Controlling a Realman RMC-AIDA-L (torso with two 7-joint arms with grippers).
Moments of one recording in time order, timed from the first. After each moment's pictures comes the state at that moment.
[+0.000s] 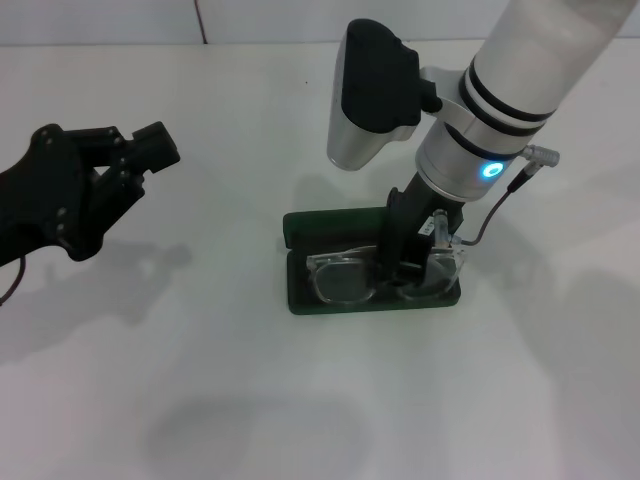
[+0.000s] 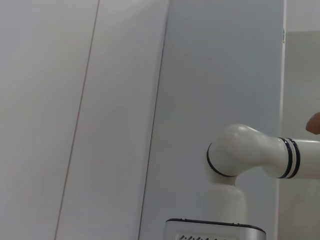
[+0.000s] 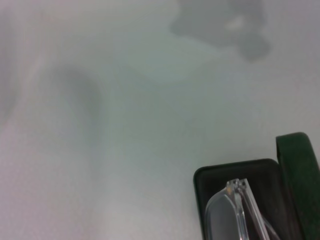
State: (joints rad) left arm -0.32 -2.02 0.79 0.63 1.43 1.90 -1.20; right arm 1.14 2.03 -1.76 -0.76 -2.18 -1.34 2.19
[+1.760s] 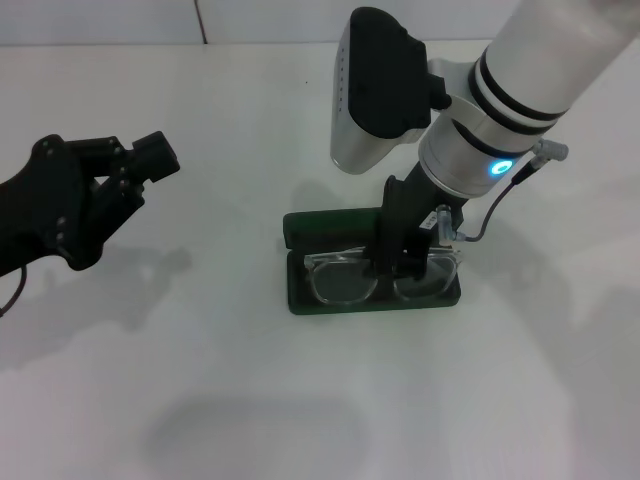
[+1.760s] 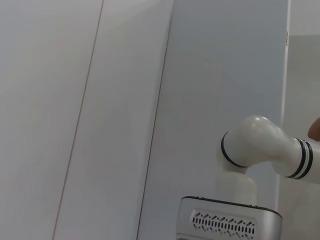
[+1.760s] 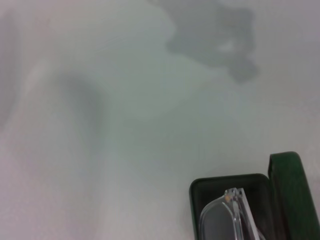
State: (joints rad) left arm -0.30 -2.03 0.80 0.62 1.44 1.91 -1.20; right arm 1.03 2.03 -1.75 -1.00 -2.26 -1.39 2.23
